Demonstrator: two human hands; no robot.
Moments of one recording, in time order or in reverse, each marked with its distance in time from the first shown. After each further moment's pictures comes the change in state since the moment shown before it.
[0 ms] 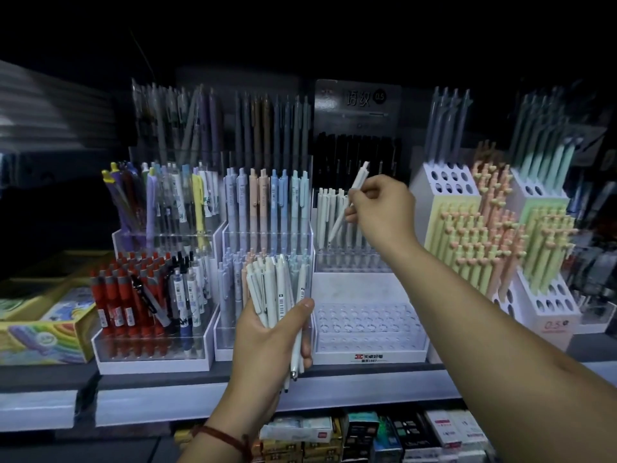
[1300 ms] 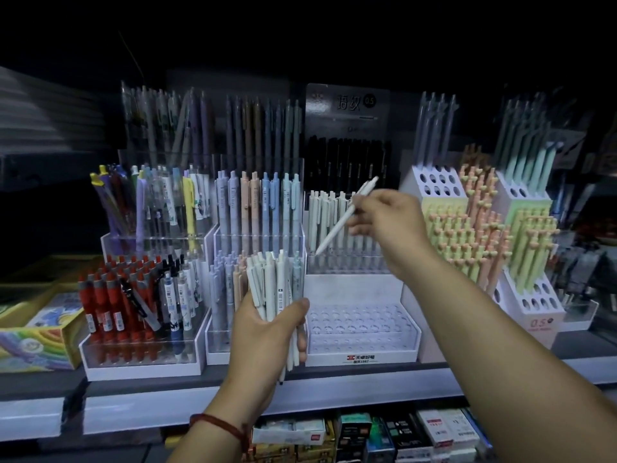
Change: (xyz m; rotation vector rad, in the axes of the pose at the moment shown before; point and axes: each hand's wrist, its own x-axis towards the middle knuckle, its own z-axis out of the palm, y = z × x) left_hand 0.007 0.003 0.006 0.082 -0.013 0.033; right_hand -0.021 -0.012 -0.030 0.345 -0.120 0.217
